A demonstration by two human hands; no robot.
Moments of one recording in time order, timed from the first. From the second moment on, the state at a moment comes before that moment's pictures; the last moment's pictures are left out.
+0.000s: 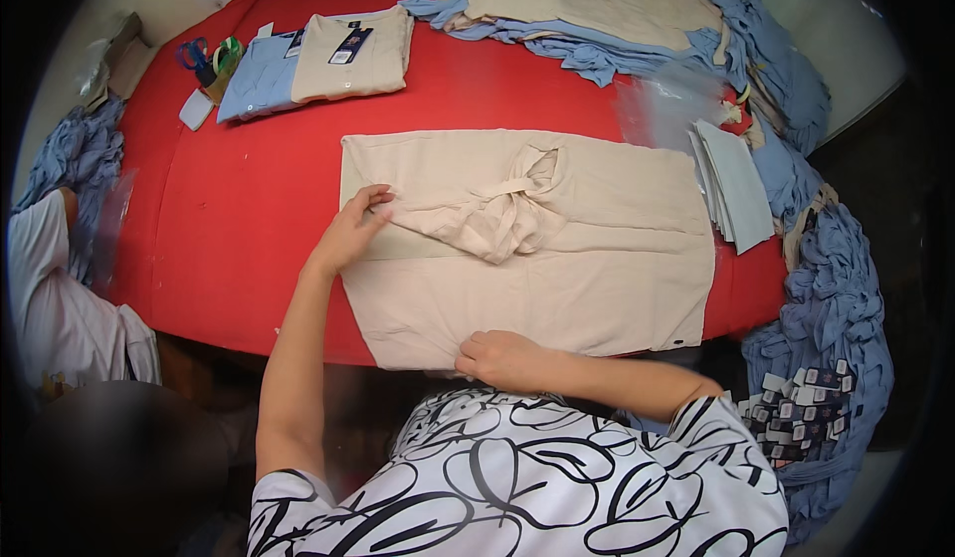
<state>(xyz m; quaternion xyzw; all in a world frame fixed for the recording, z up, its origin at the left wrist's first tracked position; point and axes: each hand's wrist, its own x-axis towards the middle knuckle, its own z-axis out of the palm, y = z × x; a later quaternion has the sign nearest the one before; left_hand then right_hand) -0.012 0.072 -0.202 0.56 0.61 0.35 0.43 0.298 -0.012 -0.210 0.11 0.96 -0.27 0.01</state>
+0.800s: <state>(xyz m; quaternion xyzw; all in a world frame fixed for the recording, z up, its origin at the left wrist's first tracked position) 0.015 0.106 -0.241 0.67 0.69 0.28 -0.01 0.533 0.104 -0.176 0.70 0.59 -0.08 -0.40</state>
